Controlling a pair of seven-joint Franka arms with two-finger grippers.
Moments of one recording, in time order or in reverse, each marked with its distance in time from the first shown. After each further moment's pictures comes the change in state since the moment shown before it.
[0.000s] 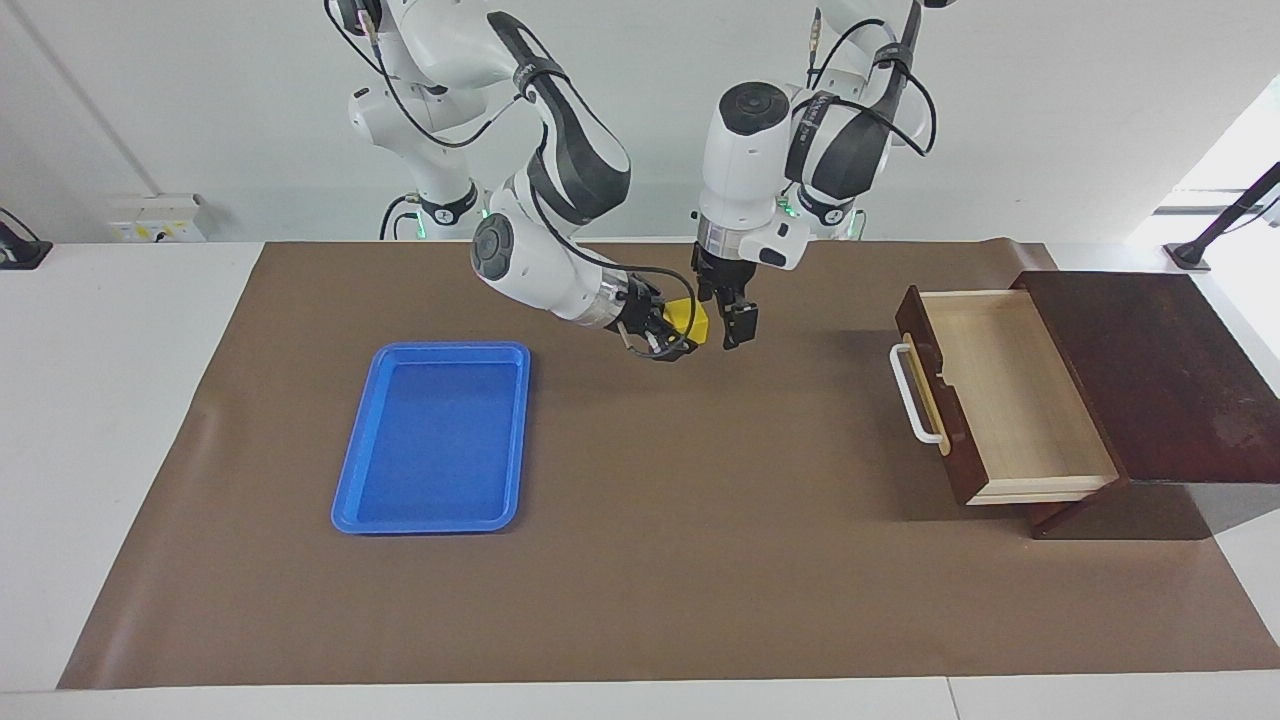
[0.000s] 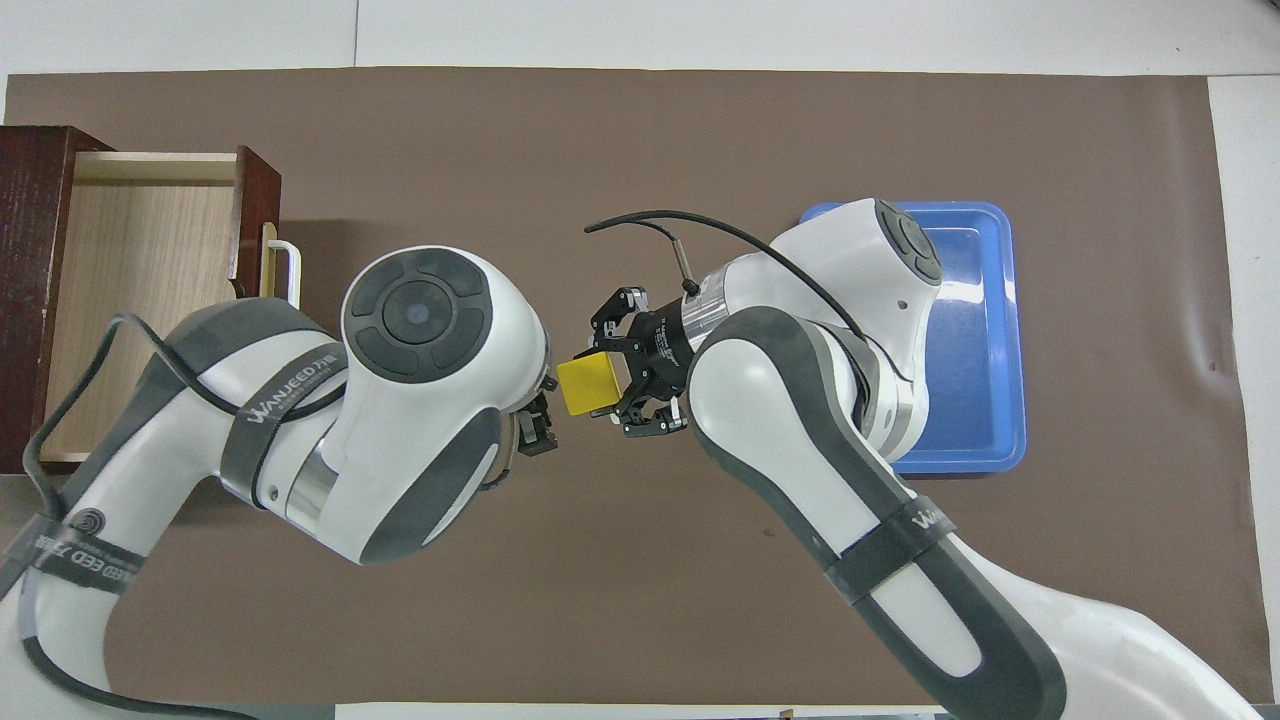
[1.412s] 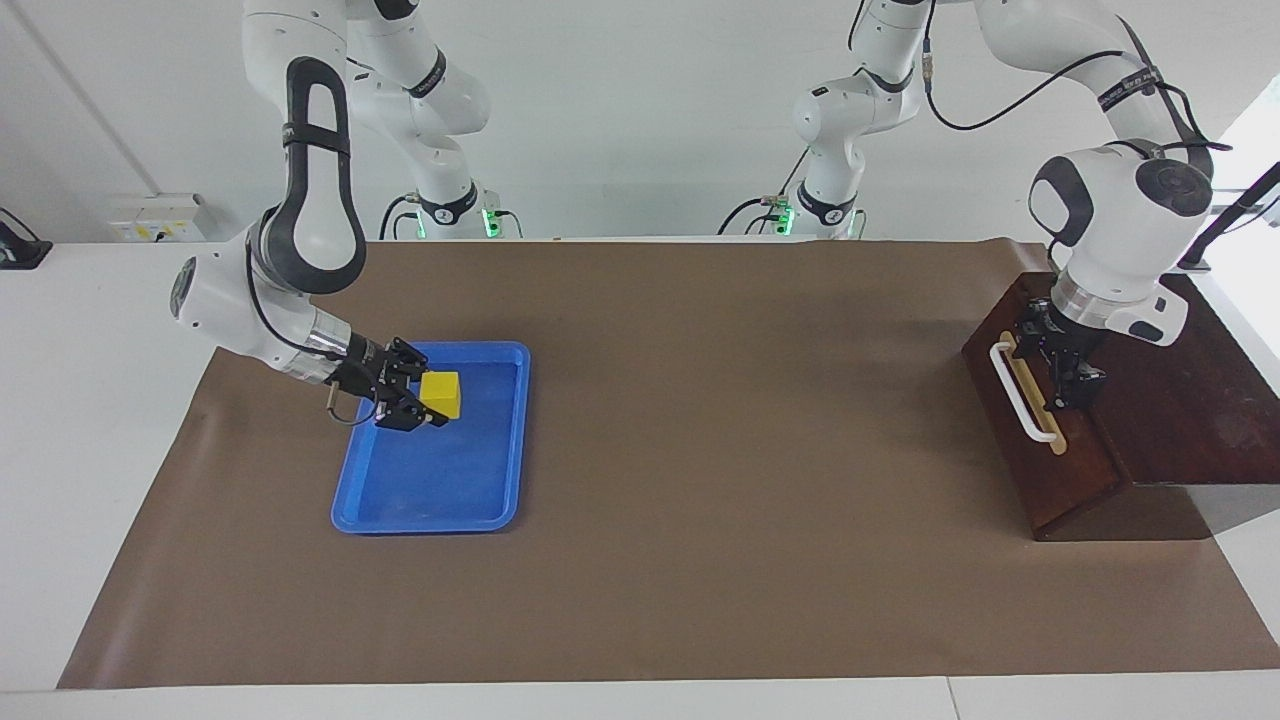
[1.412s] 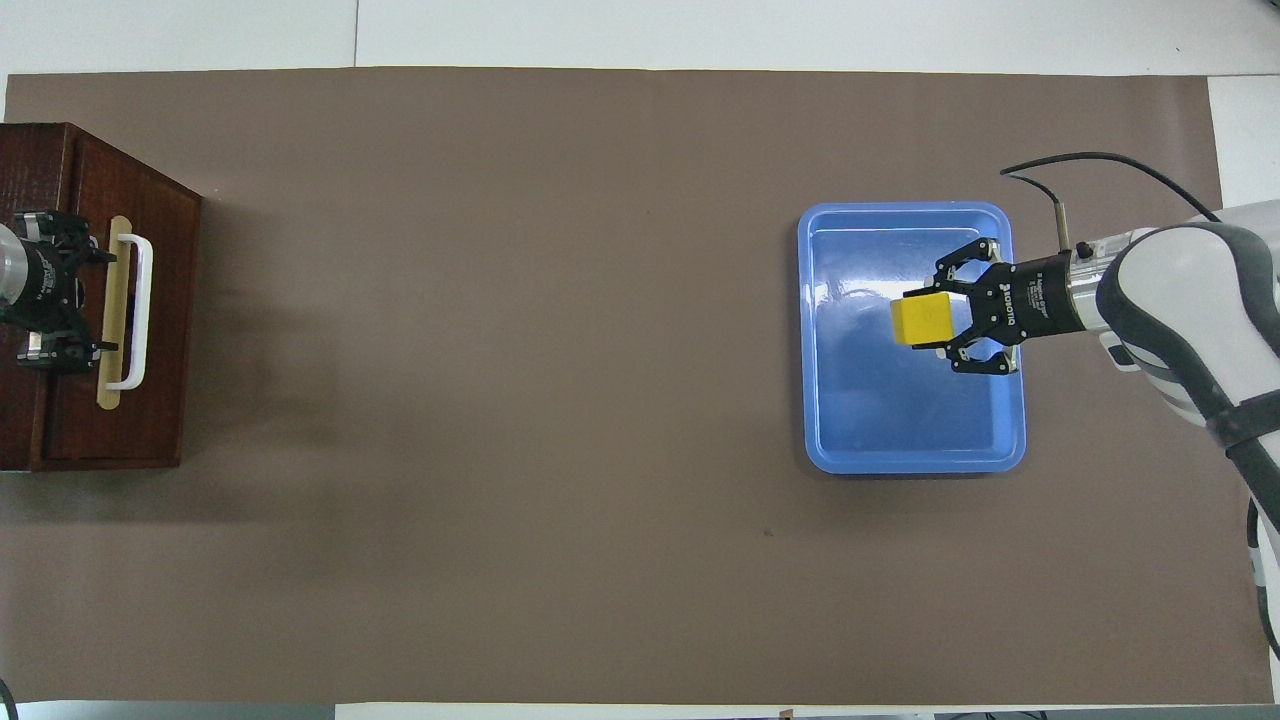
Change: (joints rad) left arm 0.724 0.014 0.005 -0.091 0.097 0.174 0.910; right arm -0.562 -0.066 -0.020 -0.212 -0.124 -0.060 -0.419
